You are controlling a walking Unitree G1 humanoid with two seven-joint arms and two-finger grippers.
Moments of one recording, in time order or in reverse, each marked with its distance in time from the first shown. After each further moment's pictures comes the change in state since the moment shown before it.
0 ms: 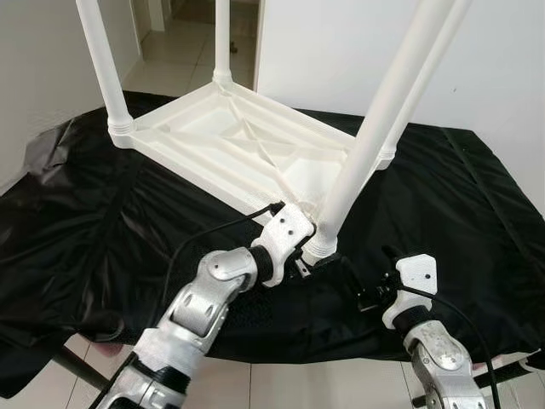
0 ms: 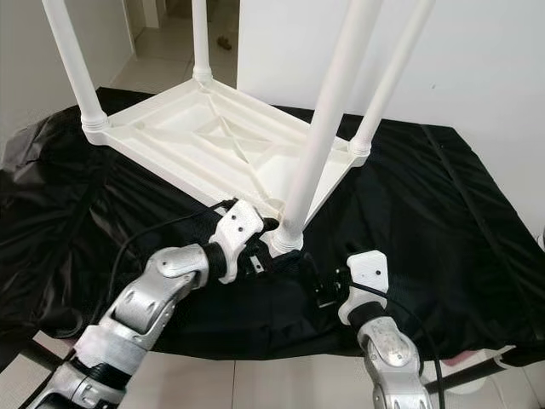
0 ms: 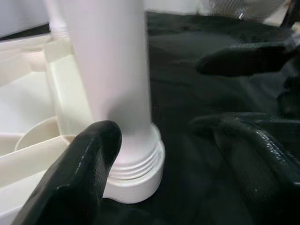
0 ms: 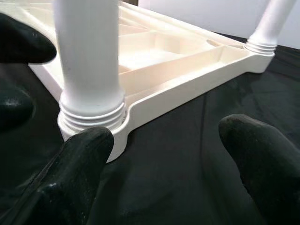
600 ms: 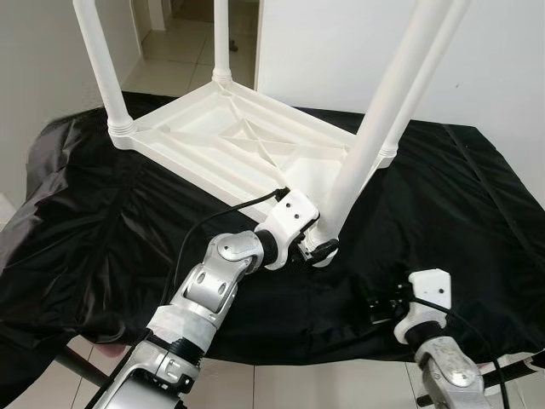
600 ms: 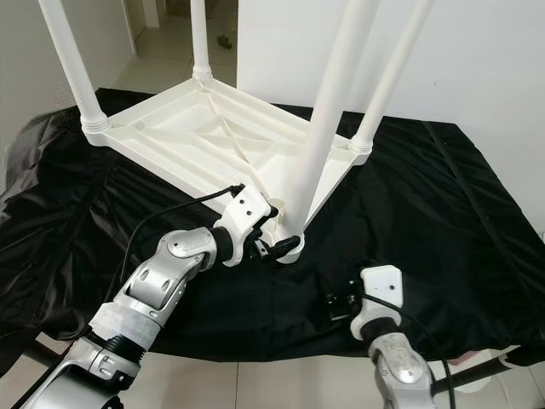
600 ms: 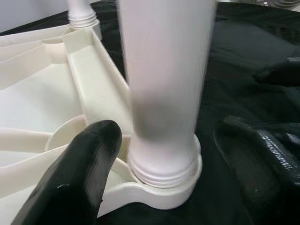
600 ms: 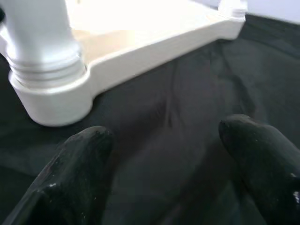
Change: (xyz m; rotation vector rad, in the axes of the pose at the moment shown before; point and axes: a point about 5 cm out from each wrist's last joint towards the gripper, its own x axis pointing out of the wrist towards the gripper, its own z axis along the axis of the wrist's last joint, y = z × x) left arm 0.013 0.017 0.006 0.000 0.026 0.043; right arm -0.023 -0.016 -0.019 -0.006 0.094 -0.099
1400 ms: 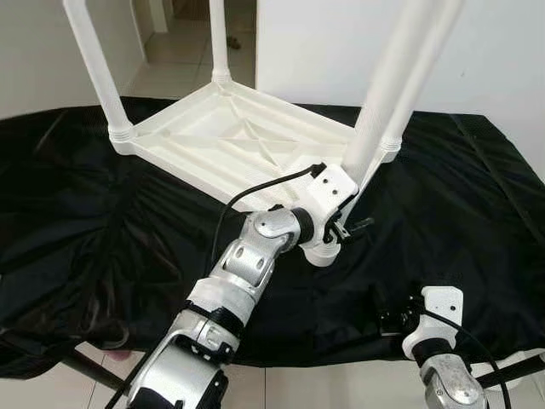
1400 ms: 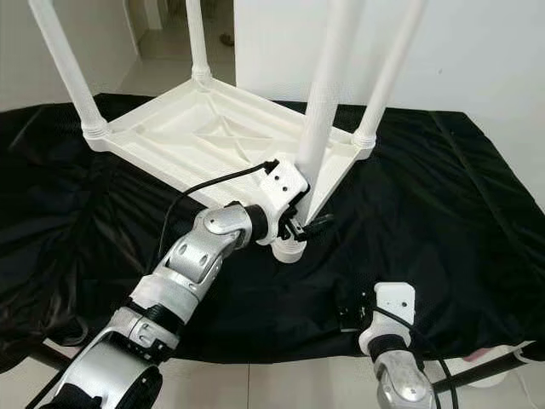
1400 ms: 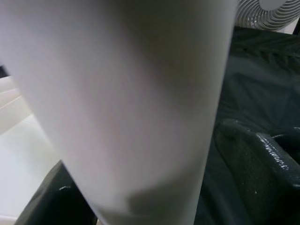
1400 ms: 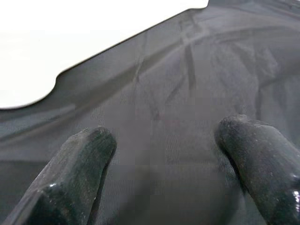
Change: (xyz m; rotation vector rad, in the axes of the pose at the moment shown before) left arm 0.038 -0.006 0.035 0.012 -0.070 -0.042; right arm -0.009 -0.004 -0.010 0.041 0.035 -0.125
